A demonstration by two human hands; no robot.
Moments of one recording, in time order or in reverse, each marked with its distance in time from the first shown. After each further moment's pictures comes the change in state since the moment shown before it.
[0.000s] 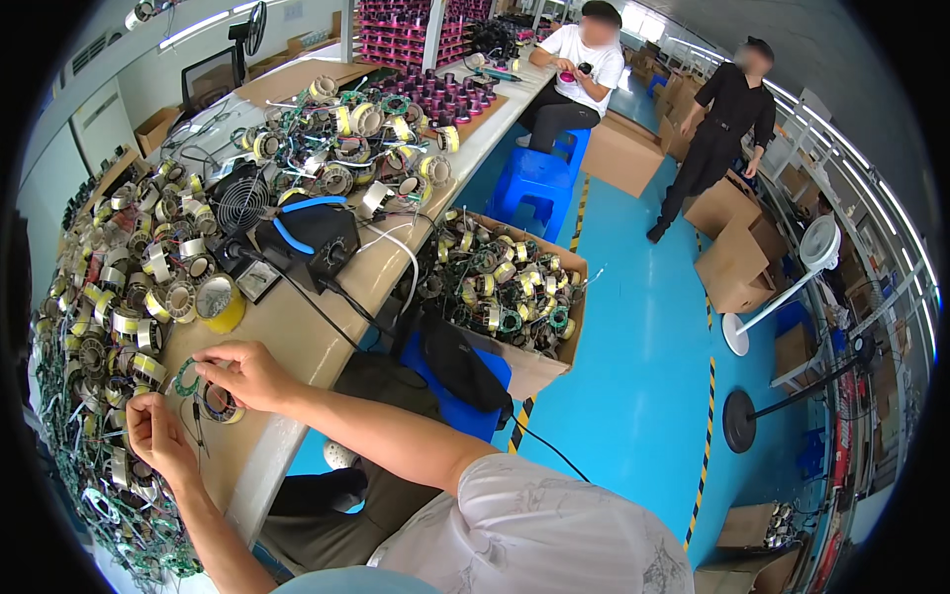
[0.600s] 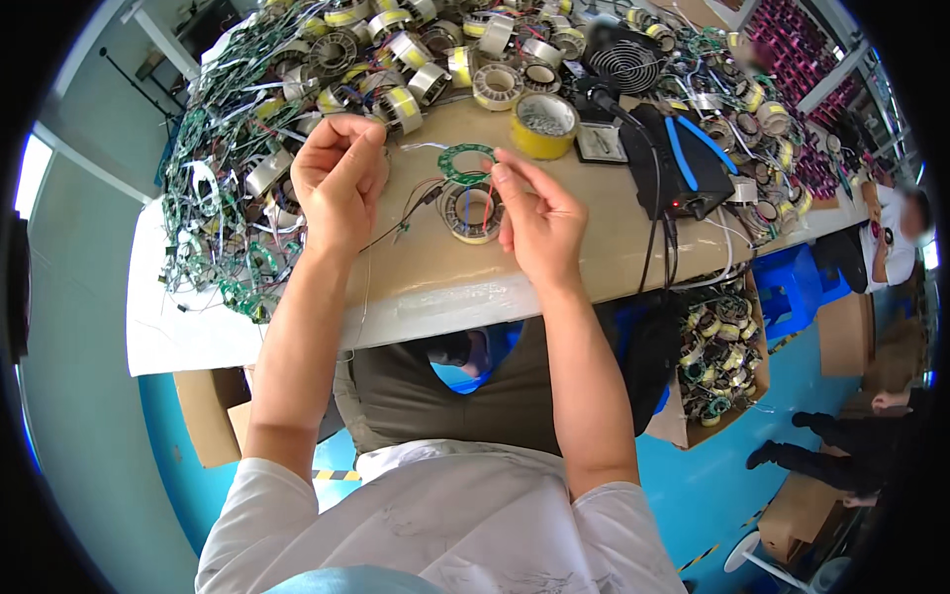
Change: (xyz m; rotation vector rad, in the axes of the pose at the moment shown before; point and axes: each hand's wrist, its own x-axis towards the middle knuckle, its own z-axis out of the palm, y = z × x) left_hand 0.000 0.034 0.004 -0.171 0.140 -0.027; right_hand -0.001 -0.001 0.003 -0.061 0.043 -0.058
